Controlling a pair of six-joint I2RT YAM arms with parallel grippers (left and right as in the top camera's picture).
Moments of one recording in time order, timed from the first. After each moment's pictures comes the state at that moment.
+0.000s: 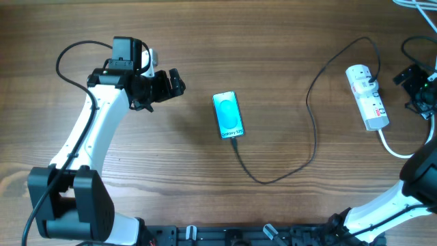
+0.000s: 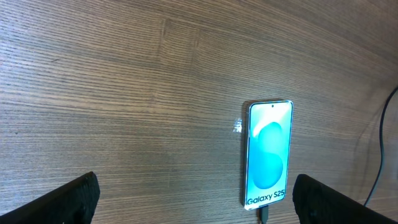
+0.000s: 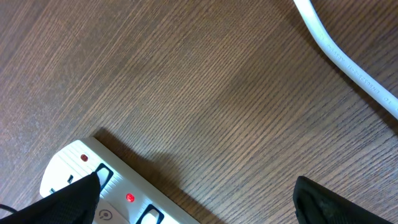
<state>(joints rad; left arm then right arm) -0.08 1.65 1.25 -0.77 0.31 -0.36 -0.64 1.95 1.38 -0.51 -0.18 0.28</state>
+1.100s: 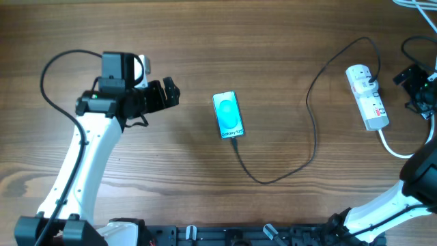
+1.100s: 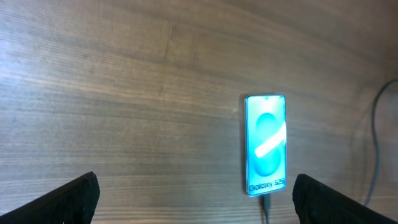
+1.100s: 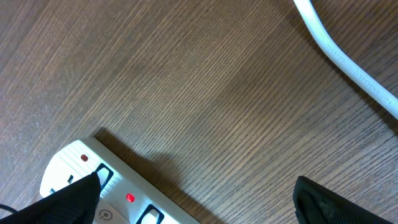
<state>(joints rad) -0.08 1.42 1.09 -0.72 0.26 -0.36 -0.64 1.95 1.38 -0.51 -0.18 0.28</state>
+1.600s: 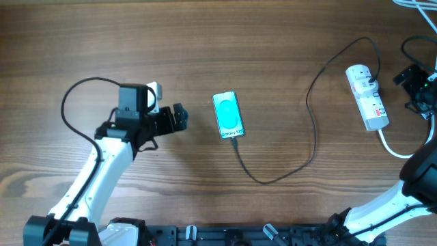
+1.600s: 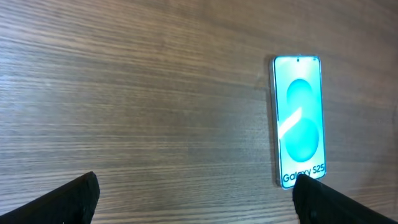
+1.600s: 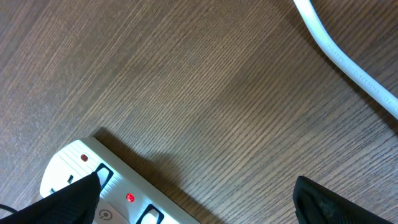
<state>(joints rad) -0.13 1.35 0.75 -0.43 0.26 -0.36 -0.64 1.95 1.38 -0.51 -0.18 0.28</state>
